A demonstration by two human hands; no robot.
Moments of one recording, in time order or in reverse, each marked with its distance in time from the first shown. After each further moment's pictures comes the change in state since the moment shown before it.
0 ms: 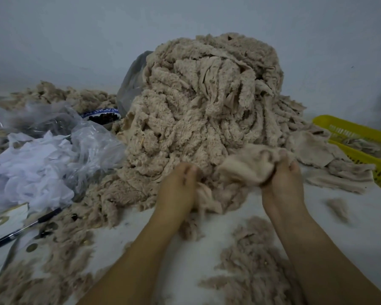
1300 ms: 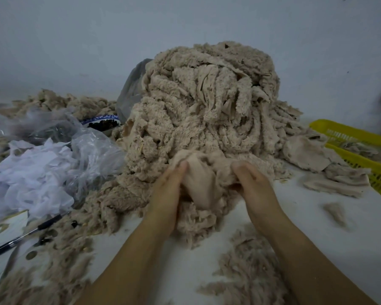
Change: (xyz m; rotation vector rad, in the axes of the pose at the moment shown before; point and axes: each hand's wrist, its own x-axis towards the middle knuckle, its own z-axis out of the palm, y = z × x) left_hand -0.005 0.015 -0.013 -0.795 -0.057 -0.232; right_hand -0.030 0.013 0.008 -0.515 -0.539 -0.180
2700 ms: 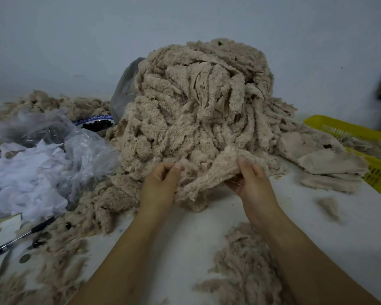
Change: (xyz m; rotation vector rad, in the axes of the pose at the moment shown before) left_hand 0.020 -0.014 -0.015 0.381 0.141 0.115; right_hand 0.017 0.022 -0.009 0.360 0.177 0.184
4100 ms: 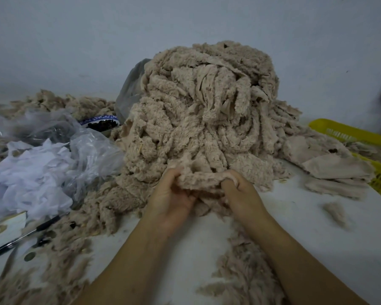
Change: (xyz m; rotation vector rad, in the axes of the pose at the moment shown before) left_hand -0.012 0.014 0.009 -1.021 -0.241 -0.479; right_hand -0.020 0.006 0.011 -0.700 -0.206 -0.077
